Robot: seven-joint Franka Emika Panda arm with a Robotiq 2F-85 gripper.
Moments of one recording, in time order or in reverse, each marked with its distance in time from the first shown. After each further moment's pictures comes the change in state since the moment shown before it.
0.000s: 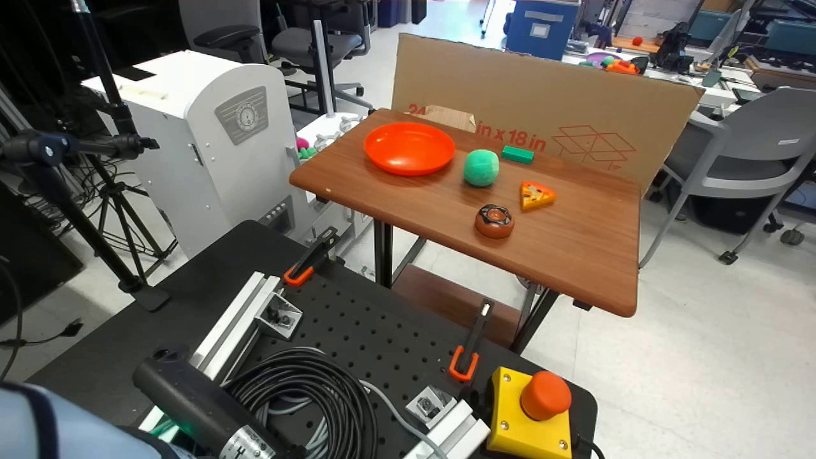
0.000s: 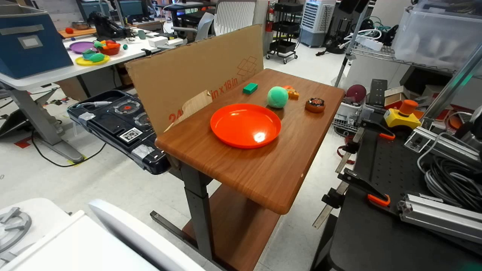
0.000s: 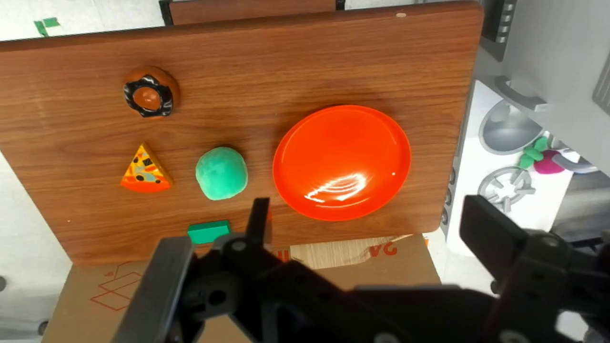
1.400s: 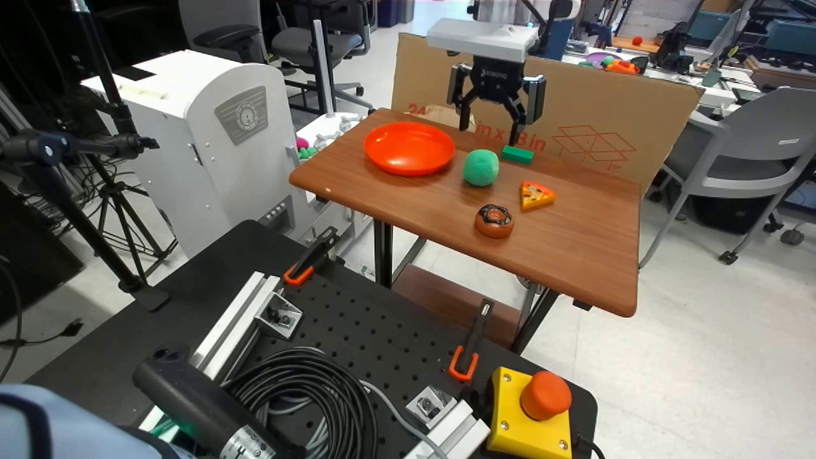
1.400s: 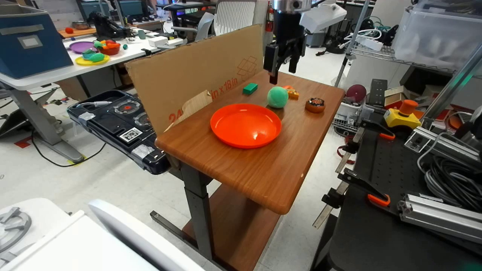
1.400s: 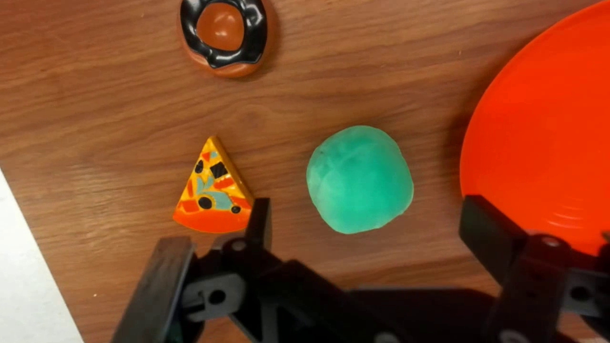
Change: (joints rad) arm -0.088 0.821 -0.126 0.571 -0.224 -0.056 0.083
